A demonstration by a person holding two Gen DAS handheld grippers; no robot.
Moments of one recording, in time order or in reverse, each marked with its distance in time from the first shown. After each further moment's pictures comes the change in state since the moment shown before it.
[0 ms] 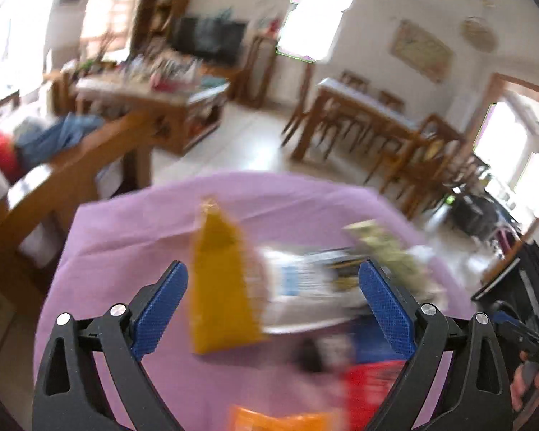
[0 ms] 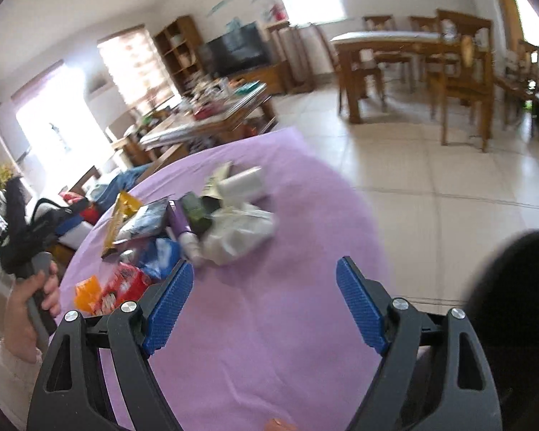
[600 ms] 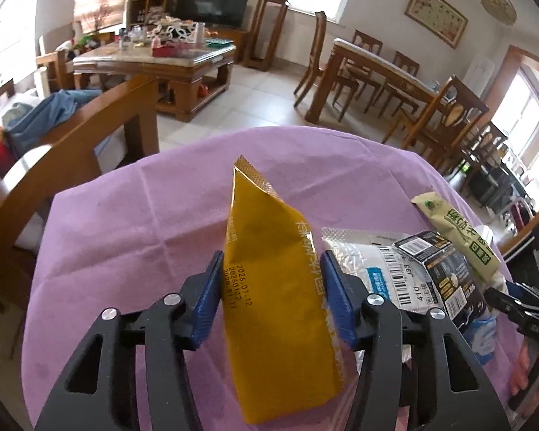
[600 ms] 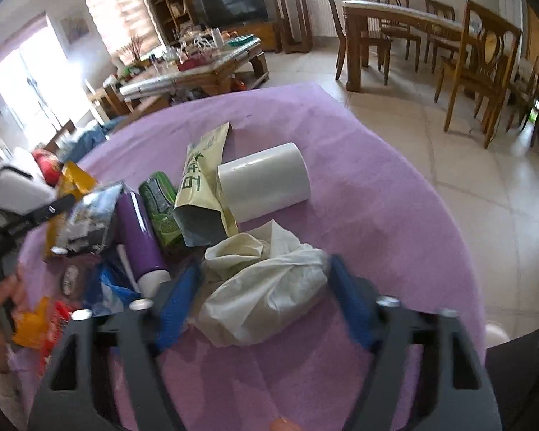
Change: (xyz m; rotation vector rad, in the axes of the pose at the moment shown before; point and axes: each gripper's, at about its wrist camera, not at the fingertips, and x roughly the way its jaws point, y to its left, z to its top) left arm 0.082 0.029 0.002 0.042 0.125 0.025; right arm 0.103 0.029 0.028 -0.105 0.180 -0.151
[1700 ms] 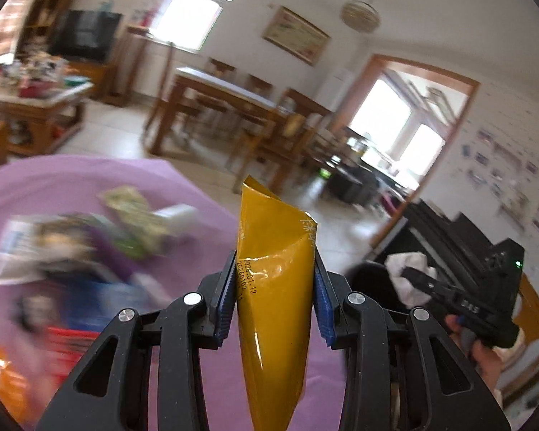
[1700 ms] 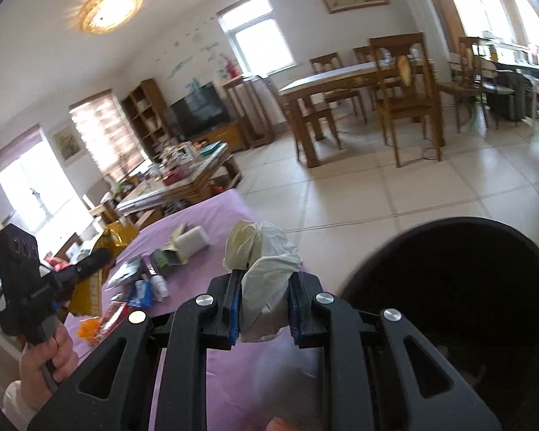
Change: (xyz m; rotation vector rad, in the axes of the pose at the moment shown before) left arm -0.088 -0.240 -0.086 0.192 -0.125 -0.585; right arm -0.207 -0.136 -0.107 0.292 -0.427 0.027
